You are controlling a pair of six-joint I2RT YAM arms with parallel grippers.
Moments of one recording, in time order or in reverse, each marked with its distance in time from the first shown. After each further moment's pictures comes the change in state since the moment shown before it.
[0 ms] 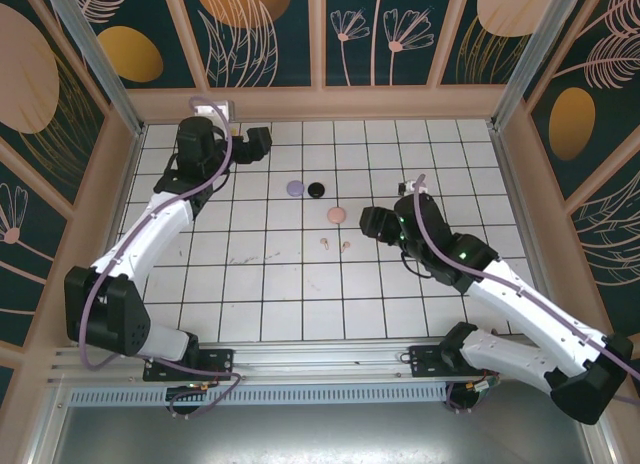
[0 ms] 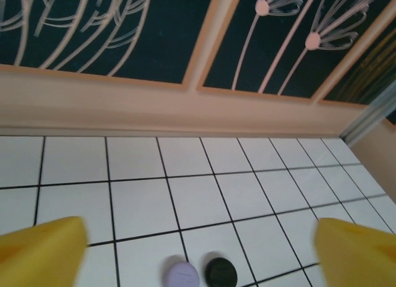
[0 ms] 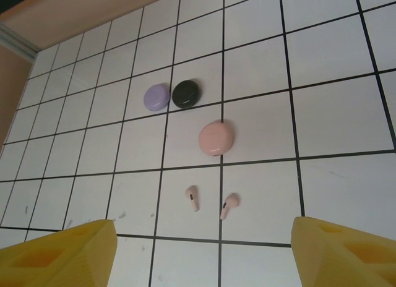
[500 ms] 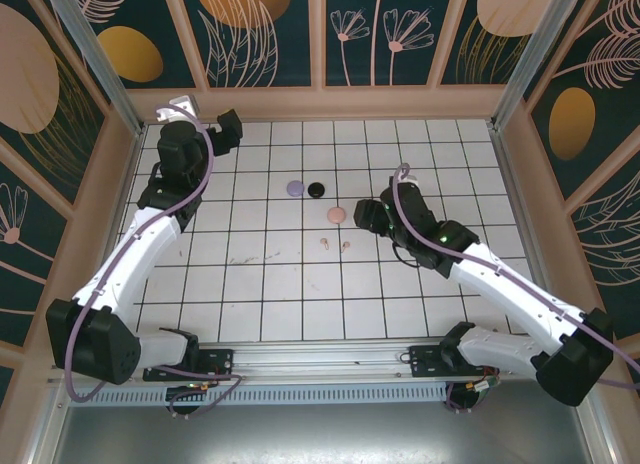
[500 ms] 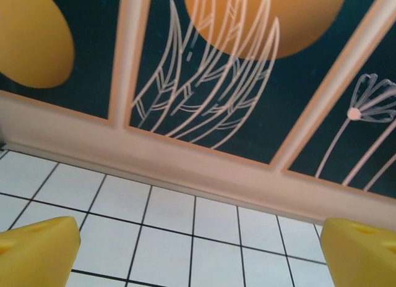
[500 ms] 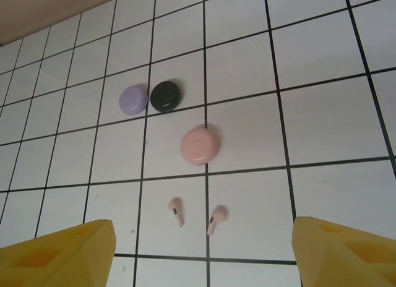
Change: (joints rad) left arm 0.000 -0.137 -0.027 0.018 -0.400 -0.050; right arm -0.034 0.143 0.043 0.043 0.011 -0.011
